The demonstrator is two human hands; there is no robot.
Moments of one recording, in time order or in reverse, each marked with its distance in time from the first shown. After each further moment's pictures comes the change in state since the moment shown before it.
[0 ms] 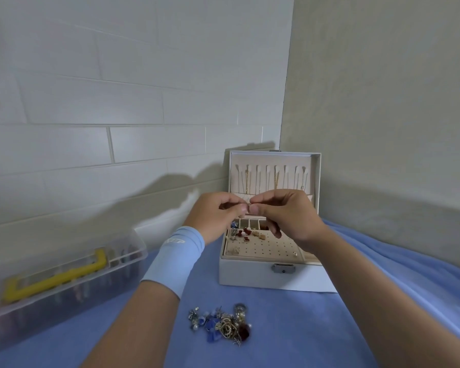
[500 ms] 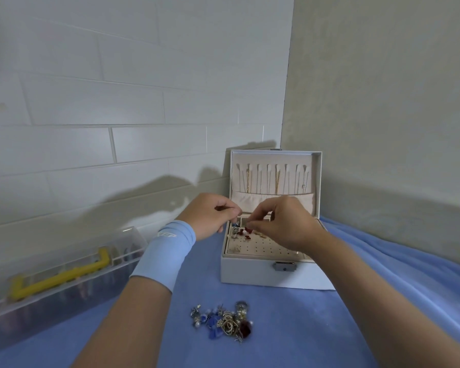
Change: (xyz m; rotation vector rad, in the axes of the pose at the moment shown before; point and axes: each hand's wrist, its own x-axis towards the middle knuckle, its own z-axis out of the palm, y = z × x) left_hand 0.001 -0.003 -0.017 0.146 -0.131 -0.102; right_hand -0.005 0.000 0.006 -0.656 -0.084 -0.072
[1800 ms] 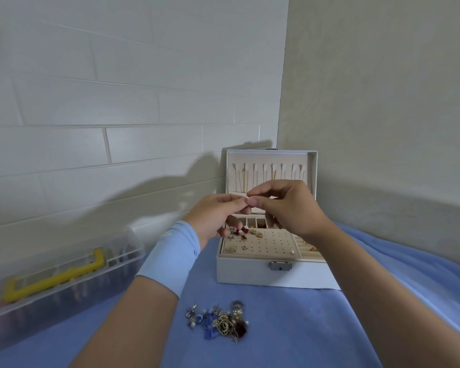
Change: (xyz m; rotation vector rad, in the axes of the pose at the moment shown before) left_hand -0.001 0.017 0.017 -0.541 -0.062 -0.190; right_hand 0.000 -0.008 -0.018 0.522 0.112 -0.025
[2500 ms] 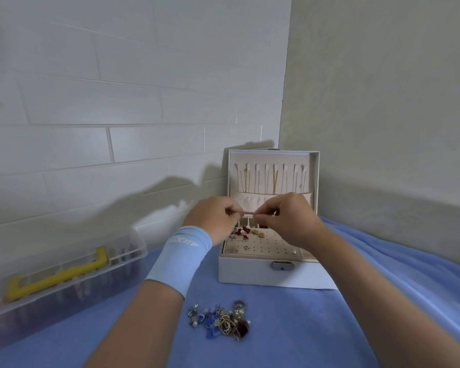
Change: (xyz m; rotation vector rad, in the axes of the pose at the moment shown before) left_hand 0.005 -0.011 -0.002 0.824 0.206 0.236; right_hand 0.000 0.021 0.001 -0.506 -0.027 0.081
